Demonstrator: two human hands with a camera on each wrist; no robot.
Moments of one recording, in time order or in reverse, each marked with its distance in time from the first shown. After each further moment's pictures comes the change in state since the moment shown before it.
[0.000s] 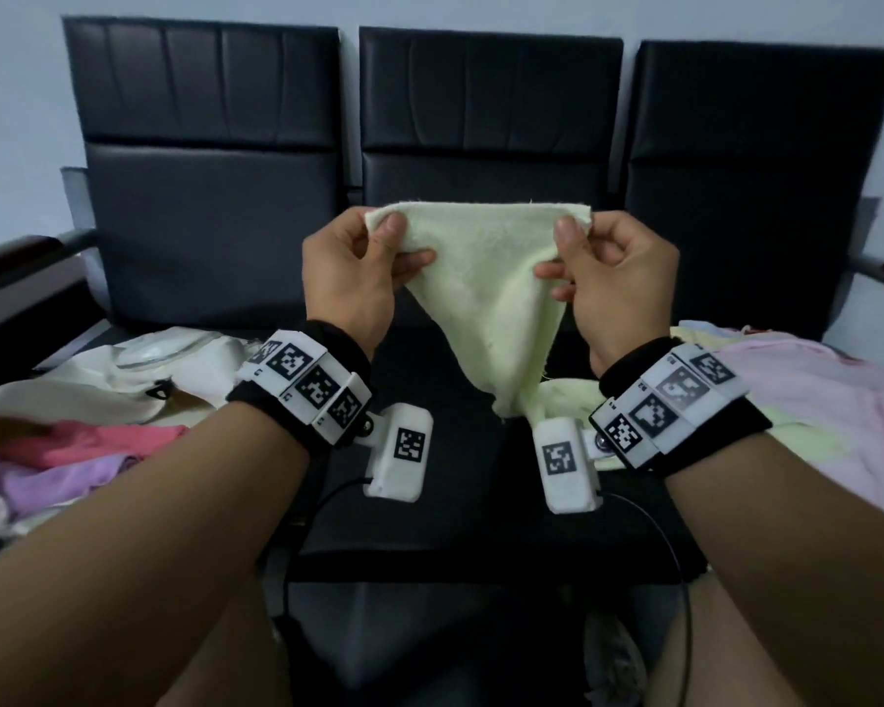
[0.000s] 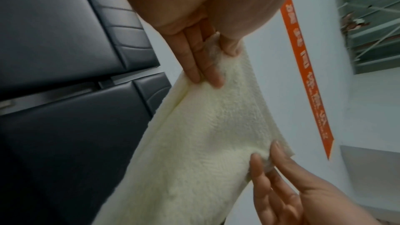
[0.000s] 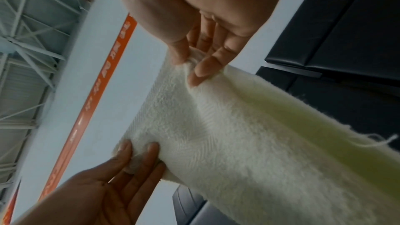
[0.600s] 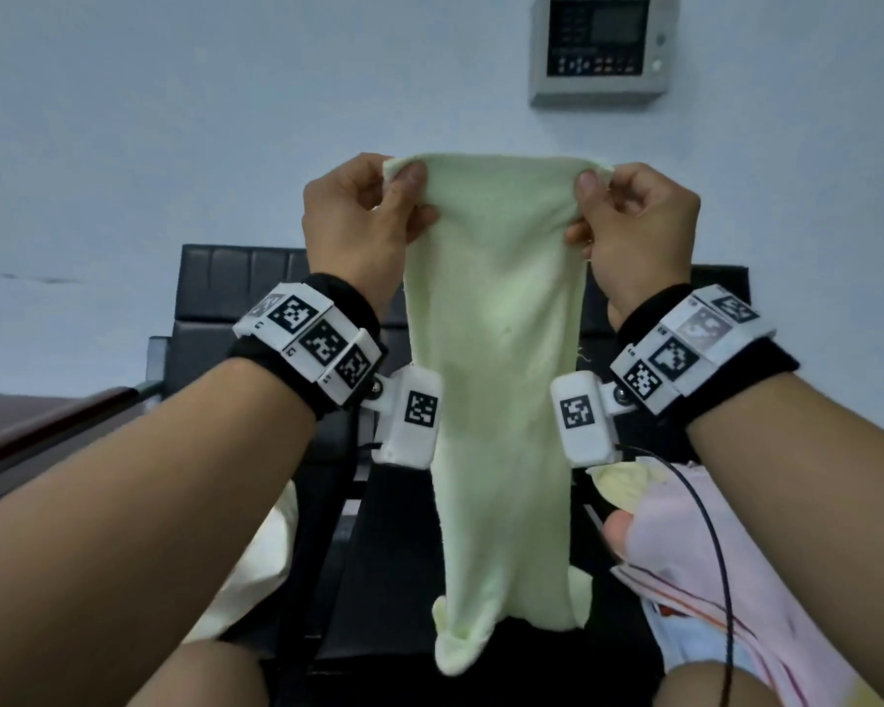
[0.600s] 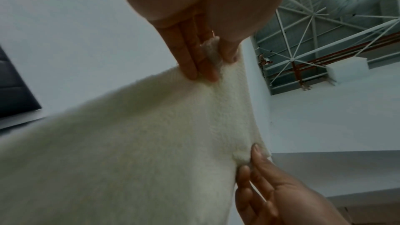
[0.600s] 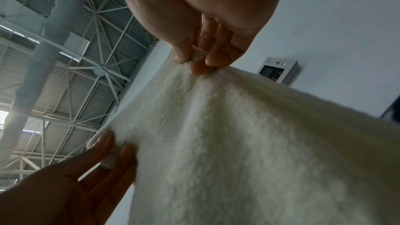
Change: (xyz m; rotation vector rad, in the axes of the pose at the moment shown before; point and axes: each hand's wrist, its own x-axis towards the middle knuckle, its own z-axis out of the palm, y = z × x) left_hand -0.014 0.245 0.021 -0.067 -0.028 0.425; right_hand 0.012 -0.238 -0.026 0.036 0.106 -0.406
